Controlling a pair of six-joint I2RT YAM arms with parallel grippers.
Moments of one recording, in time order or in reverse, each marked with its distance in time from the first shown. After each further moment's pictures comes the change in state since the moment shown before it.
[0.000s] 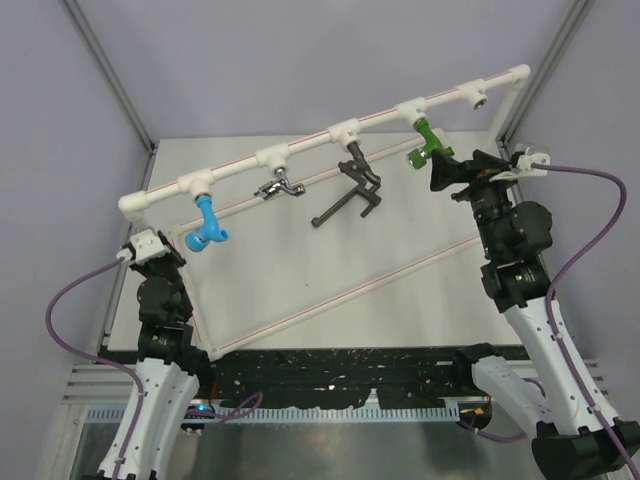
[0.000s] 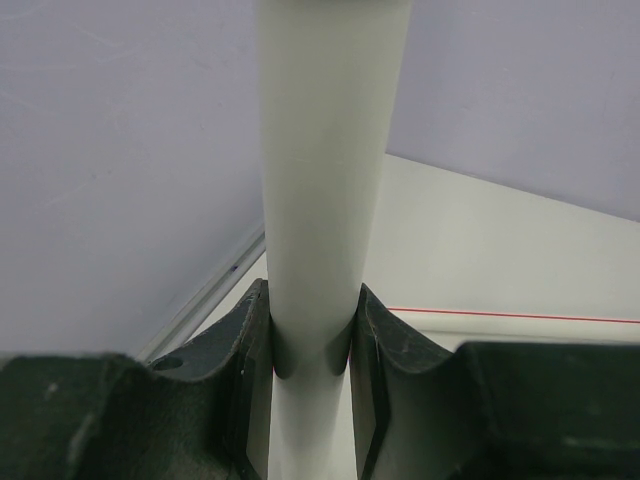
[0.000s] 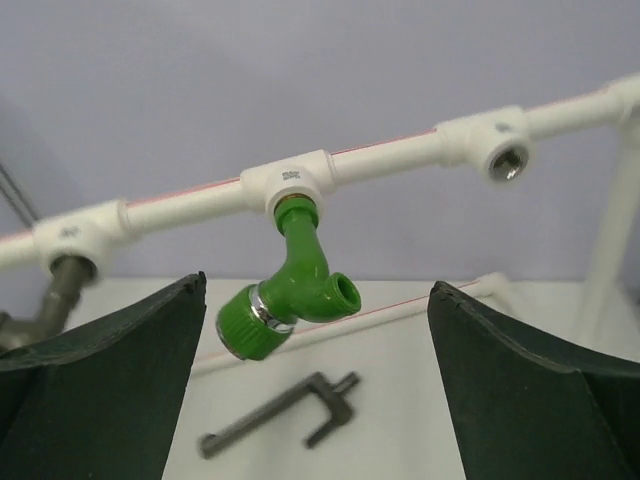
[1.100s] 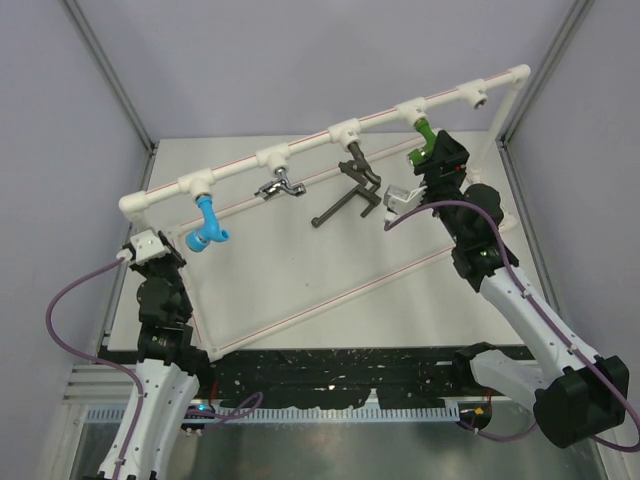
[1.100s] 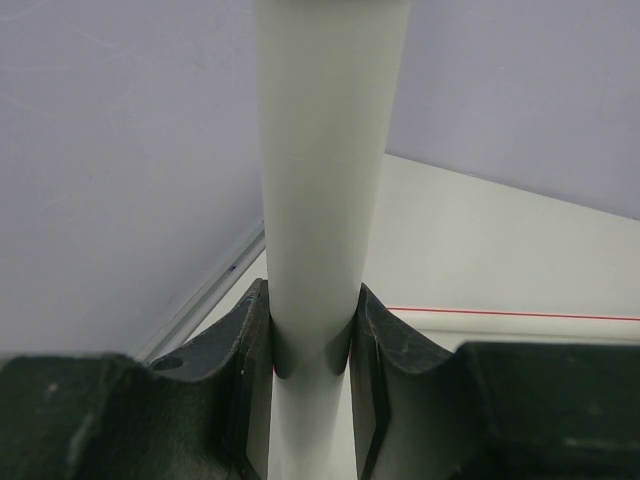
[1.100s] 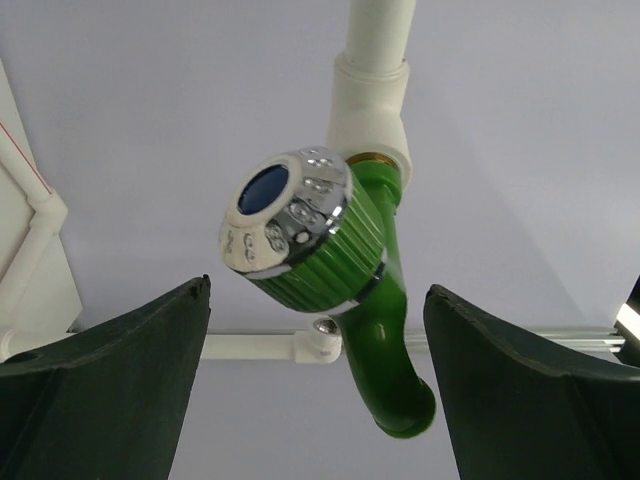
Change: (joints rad) left arm -0.001 -0.008 -0.001 -0.011 0.009 0.000; right arm 0.093 0.184 -0.044 0.026 -0.140 -2.009
